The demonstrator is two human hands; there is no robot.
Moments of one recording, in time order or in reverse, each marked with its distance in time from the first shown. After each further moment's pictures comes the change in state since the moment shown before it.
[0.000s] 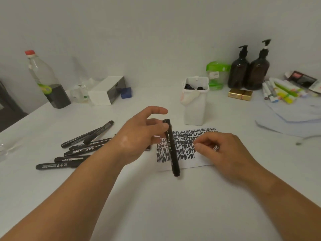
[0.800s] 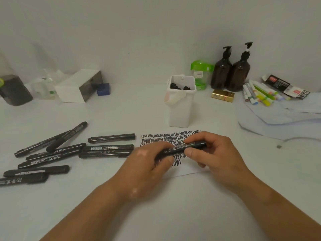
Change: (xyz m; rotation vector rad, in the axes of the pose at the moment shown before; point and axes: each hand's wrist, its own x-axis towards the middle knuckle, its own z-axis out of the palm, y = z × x) left_hand 0.008 -0.063 0.033 0.714 -0.096 0.447; right_hand 0.003 -0.005 -0.001 0.438 0.065 0.157
